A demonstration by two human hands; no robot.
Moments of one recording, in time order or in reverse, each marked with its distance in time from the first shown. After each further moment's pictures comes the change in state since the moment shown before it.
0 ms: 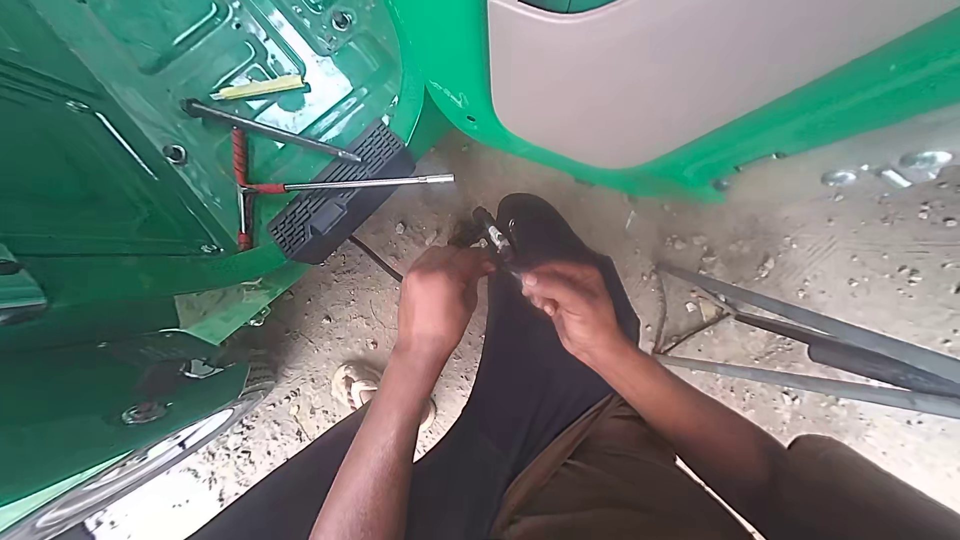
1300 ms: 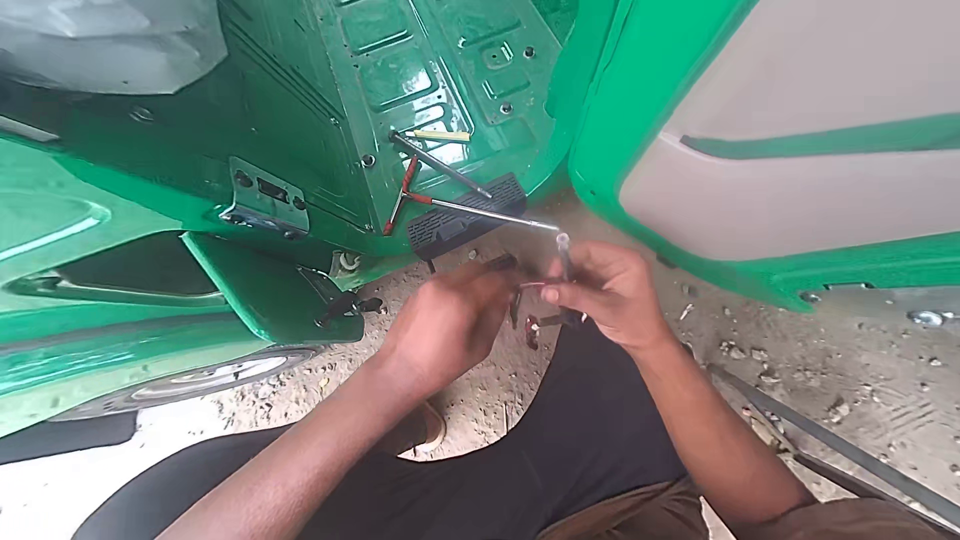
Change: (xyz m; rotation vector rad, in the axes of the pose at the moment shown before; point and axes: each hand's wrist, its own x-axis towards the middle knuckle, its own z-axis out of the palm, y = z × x) left_hand -0.033 -0.017 -0.130 -0.027 0.035 0.070; right_hand 0.064 -0.058 0.083 -0.349 -0.591 -0.381
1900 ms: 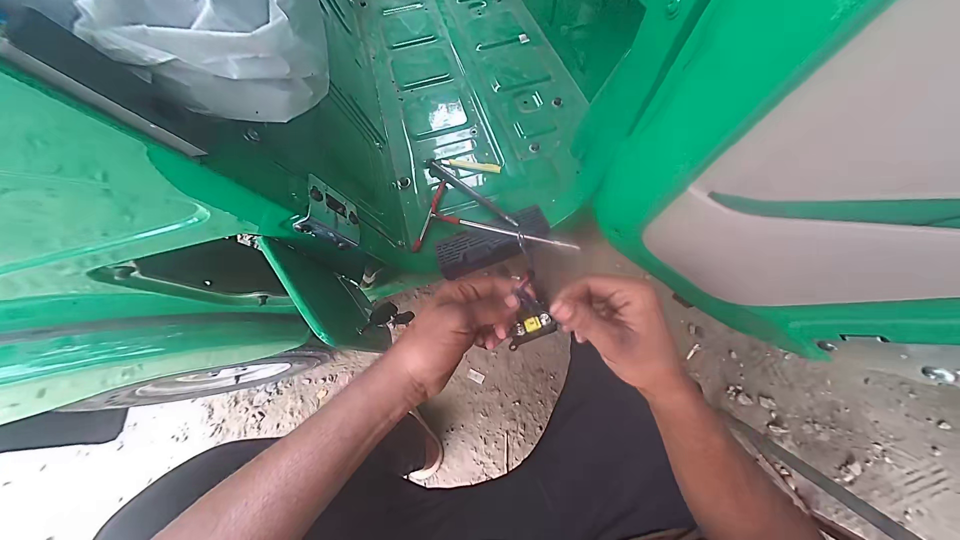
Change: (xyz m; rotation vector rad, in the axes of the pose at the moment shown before) left_hand -0.006 -0.021 -0.020 -1.306 -0.083 -0.640; right_hand 0.017 -0.031 0.039 -0.279 0.029 -0.023
